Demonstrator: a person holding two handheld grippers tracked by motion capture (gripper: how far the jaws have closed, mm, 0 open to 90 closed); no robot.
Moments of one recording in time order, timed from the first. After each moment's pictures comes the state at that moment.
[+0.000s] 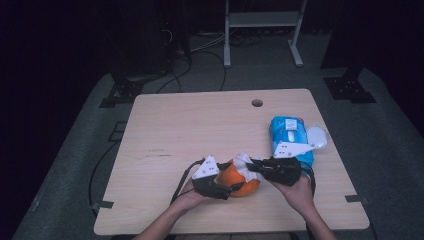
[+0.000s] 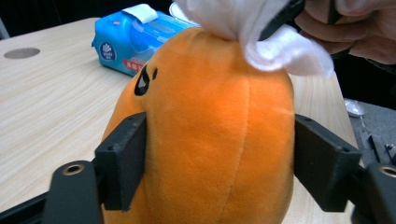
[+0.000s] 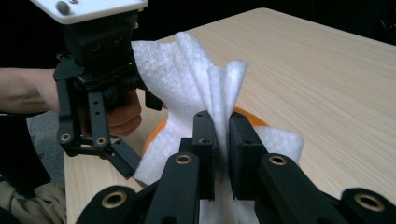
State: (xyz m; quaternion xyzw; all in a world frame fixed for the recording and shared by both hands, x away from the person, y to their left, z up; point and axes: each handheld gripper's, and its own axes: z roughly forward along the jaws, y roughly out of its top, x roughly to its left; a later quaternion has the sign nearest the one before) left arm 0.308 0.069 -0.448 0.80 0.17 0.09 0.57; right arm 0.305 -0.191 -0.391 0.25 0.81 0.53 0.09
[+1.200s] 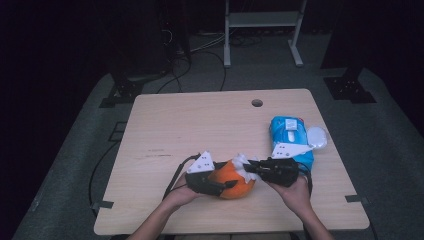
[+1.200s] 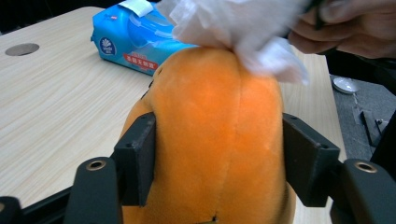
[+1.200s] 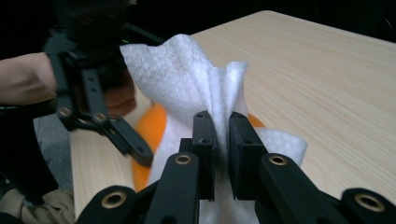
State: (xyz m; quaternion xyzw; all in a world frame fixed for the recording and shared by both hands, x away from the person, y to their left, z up) left arm 0.308 0.081 -0.424 0.83 0.16 0.08 0.53; right arm 0.300 -0.180 -0.389 0.25 0.80 0.53 0.08
